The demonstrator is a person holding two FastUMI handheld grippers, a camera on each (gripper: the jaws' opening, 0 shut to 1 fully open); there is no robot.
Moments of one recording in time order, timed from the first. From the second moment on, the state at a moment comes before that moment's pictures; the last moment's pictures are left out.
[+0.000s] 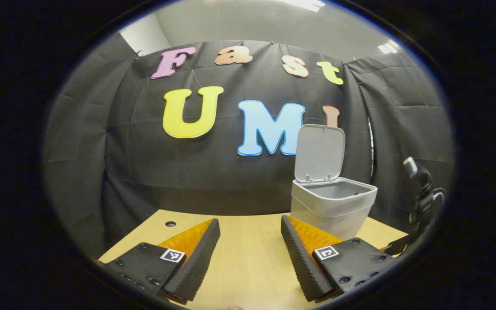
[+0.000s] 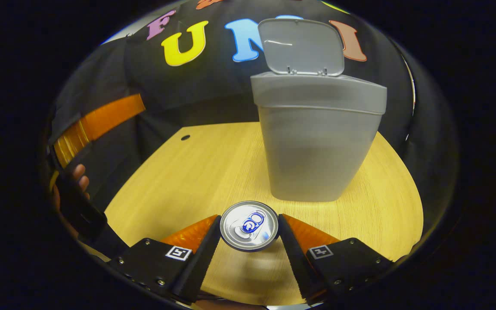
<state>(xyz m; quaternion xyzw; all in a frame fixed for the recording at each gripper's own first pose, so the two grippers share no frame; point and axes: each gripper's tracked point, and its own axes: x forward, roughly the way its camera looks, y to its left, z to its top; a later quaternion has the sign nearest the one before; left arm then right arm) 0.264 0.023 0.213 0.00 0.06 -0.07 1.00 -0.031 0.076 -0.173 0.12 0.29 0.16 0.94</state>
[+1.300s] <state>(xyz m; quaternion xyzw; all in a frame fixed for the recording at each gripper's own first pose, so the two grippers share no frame) 0.260 0.012 0.221 0.01 0.05 -0.07 1.00 0.016 0.034 0.018 0.10 0.01 0.15 0.98</state>
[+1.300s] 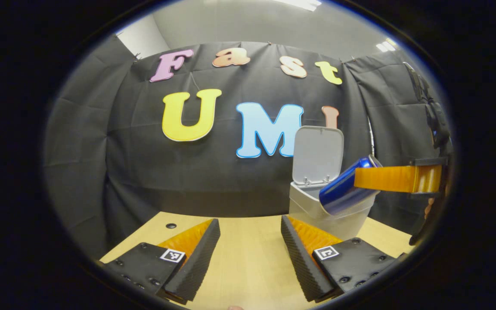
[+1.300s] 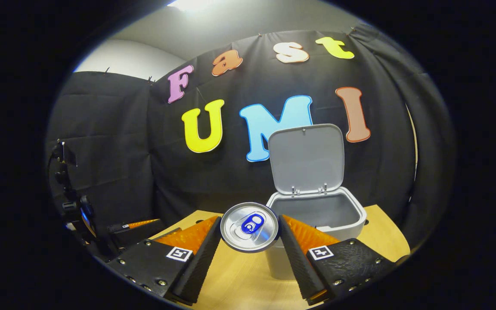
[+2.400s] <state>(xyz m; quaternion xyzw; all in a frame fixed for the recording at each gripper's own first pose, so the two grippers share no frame) 0.252 0.025 0.221 0.00 0.05 -0.06 1.00 0.065 0.012 -0.002 -0.02 0.03 0.04 1.00</state>
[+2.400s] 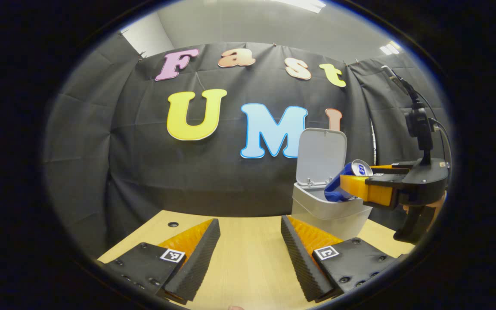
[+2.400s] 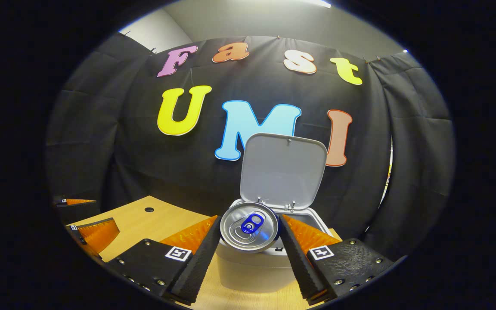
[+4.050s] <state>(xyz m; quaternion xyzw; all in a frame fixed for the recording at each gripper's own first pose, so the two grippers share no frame) 0.063 0.005 -0.030 0.00 0.04 -0.09 1.00 0.107 -0.030 0.075 0.00 0.03 -0.04 1.00</state>
